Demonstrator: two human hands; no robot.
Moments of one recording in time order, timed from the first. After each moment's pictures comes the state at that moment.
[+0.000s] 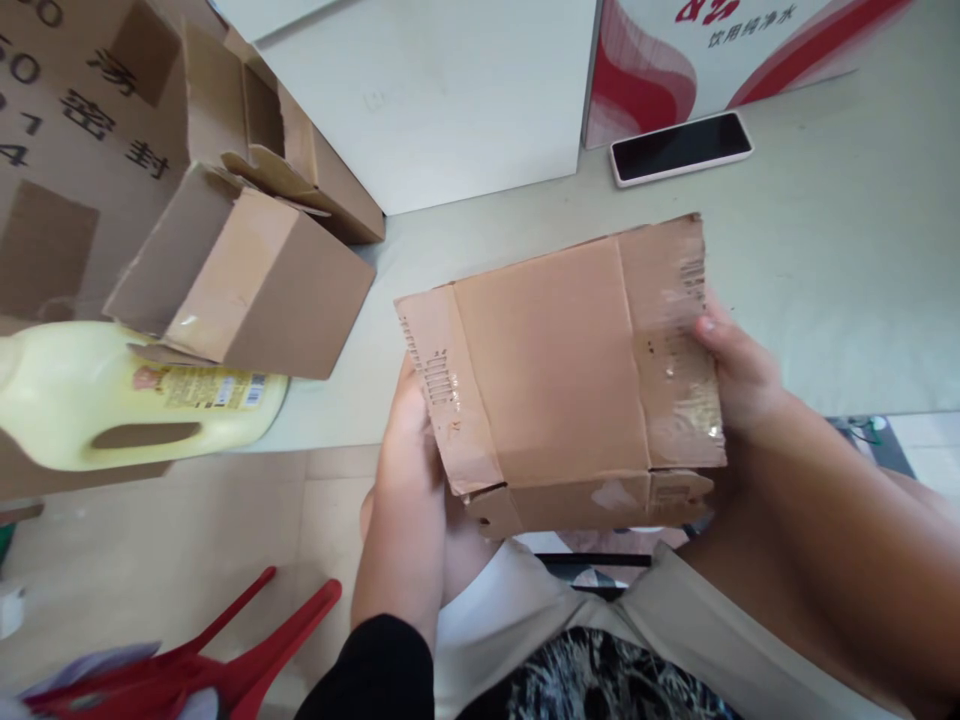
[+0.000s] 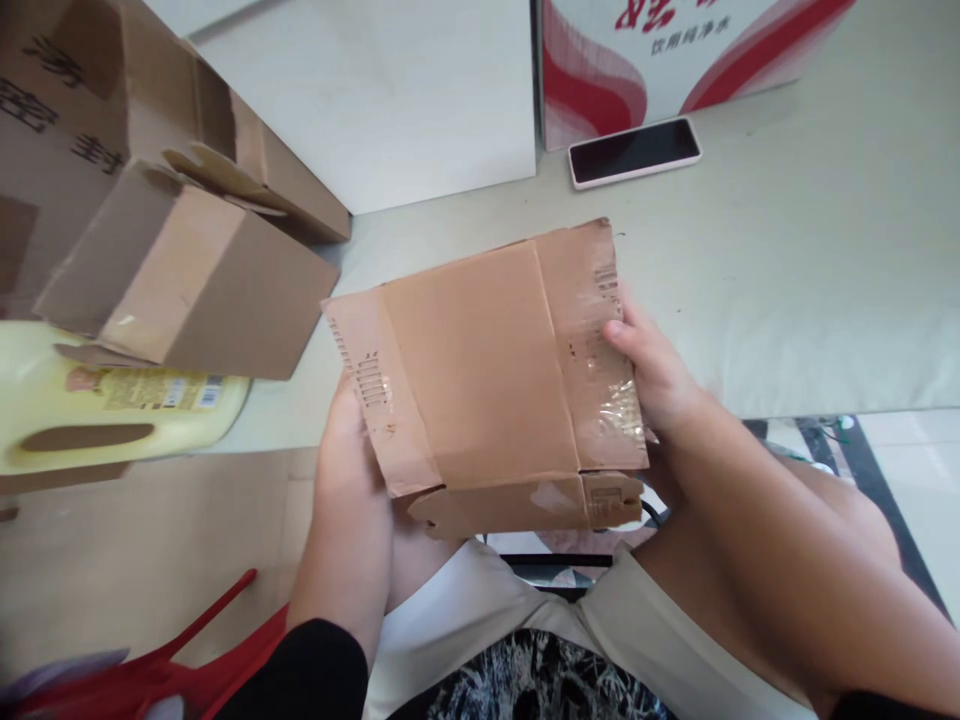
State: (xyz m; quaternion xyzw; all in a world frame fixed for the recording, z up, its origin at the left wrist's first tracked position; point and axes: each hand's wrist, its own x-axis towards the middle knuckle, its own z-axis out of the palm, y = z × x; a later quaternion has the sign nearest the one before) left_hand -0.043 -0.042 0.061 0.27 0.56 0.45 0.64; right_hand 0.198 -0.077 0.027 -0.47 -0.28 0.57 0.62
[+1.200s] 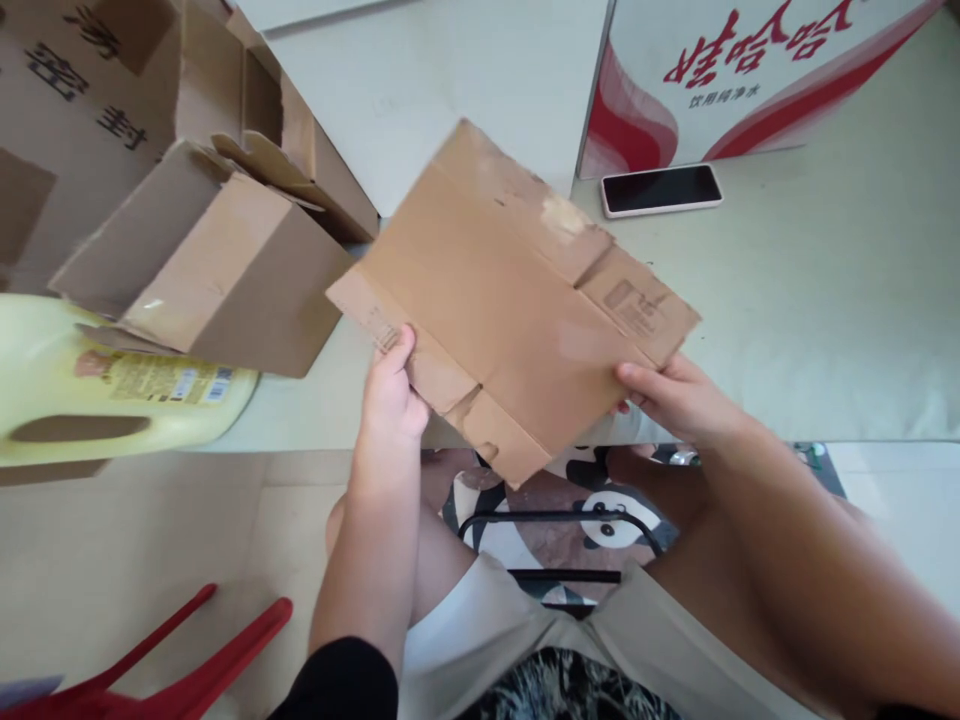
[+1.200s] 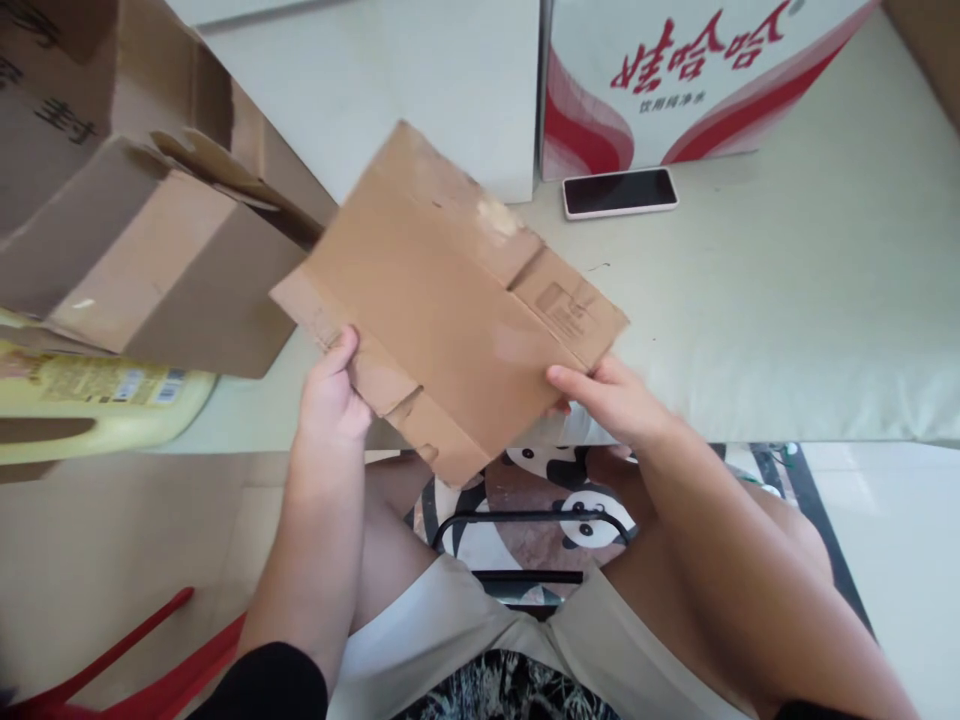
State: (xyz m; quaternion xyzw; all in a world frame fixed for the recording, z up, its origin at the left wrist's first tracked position) left_hand -0.072 0.020 0.010 0.28 0.50 0.56 0.60; right_hand 0.211 -0.077 0.006 -0.52 -0.38 0.60 0.48
